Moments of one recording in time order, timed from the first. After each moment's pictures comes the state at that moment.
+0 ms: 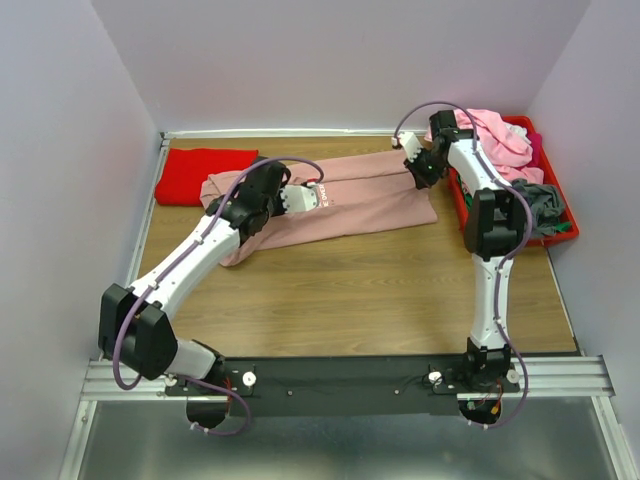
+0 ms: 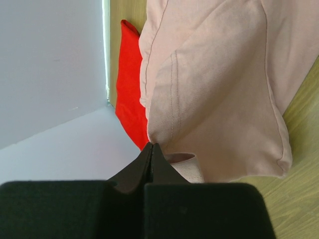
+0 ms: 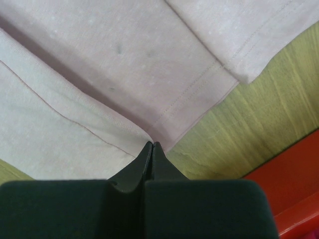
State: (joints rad) left arm -0.50 1.40 1.20 -0.55 -0.31 1.03; right arm 0.10 2.37 2.12 -0.92 -0.30 -0.84
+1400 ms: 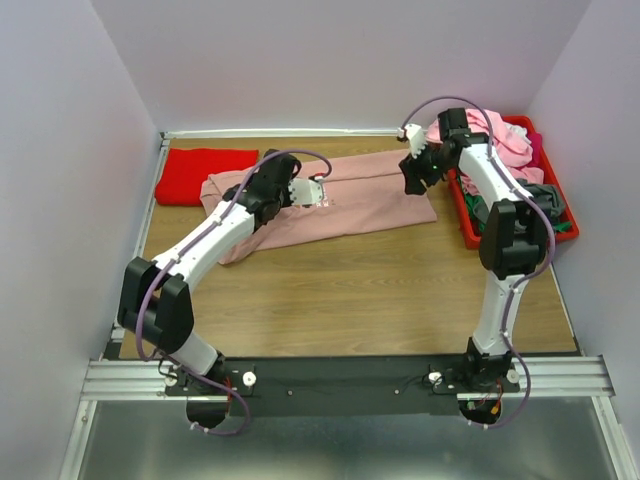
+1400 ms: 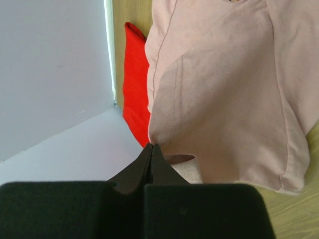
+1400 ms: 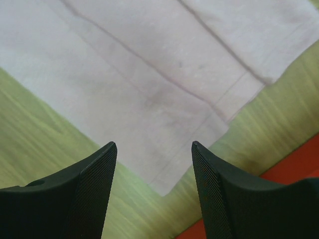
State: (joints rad) left arm -0.49 1.55 1.28 -0.49 -0.35 1.07; right arm 0.11 2.10 1.86 -0.81 -0.45 -0.71
